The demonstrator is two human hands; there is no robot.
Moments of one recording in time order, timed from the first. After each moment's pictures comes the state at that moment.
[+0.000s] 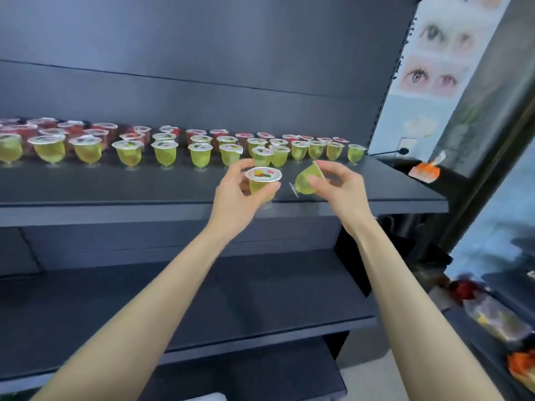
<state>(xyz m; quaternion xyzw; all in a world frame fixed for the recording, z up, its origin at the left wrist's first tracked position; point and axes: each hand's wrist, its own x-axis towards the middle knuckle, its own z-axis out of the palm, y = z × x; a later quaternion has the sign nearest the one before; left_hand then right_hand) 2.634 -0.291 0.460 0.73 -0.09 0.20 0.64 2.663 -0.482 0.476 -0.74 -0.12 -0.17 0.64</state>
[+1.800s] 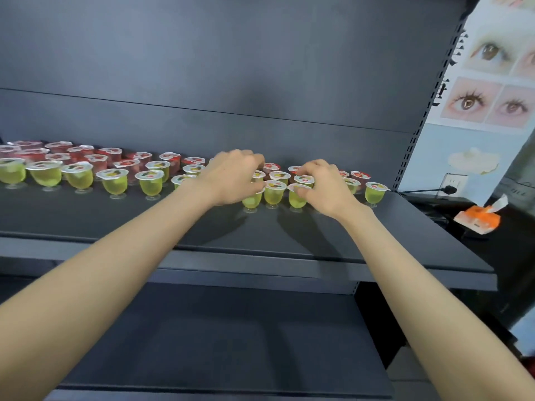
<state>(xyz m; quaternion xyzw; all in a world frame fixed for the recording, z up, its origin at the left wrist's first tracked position) 2.754 -0.326 0.557 0.97 -0.09 0.22 0.00 2.810 -0.513 0.538 -0.93 -0.24 -0.18 0.19</state>
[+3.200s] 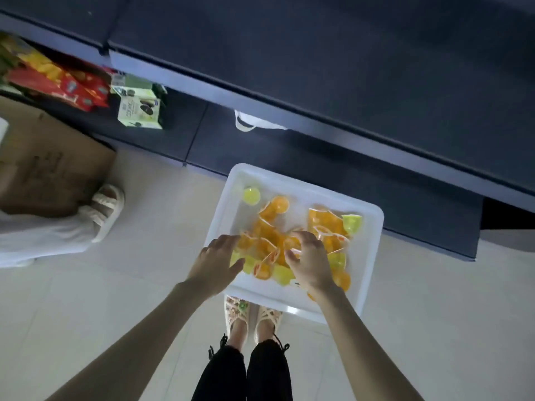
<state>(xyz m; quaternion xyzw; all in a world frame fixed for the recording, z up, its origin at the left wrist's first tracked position) 2.376 -0.006 -0.104 0.89 0.21 -0.26 0.31 2.477 -0.180 -0.113 -0.91 -0.14 0.34 0.20</state>
